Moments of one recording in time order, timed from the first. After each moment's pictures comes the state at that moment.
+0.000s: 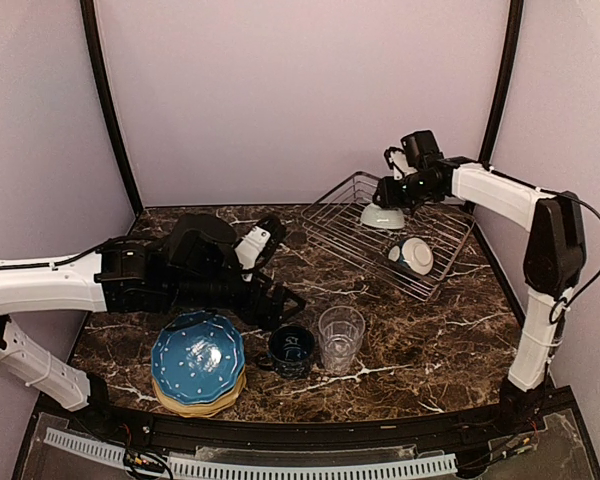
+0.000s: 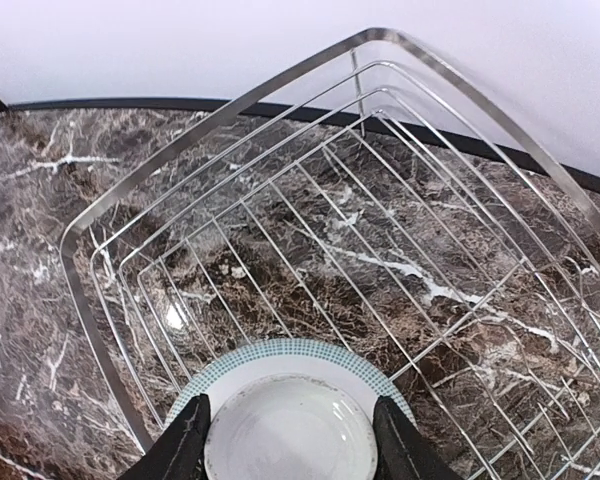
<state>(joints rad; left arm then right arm) -1.13 1.31 1.08 -0.37 -0.11 -0.38 0.41 1.94 1.74 -0.57 -0.02 0.17</state>
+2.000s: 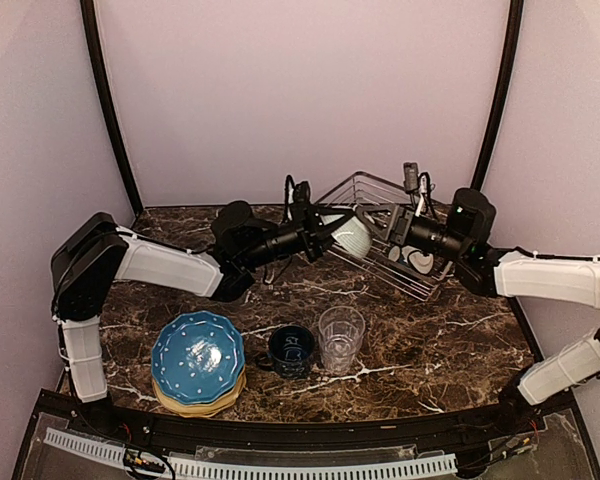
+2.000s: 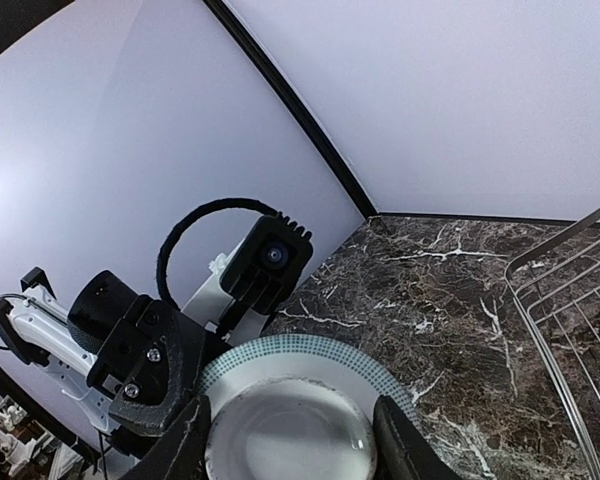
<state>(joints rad) -0.85 1.96 1.20 1.09 0.48 -1.52 0.57 1.35 0.76 0.64 -0.51 0.64</state>
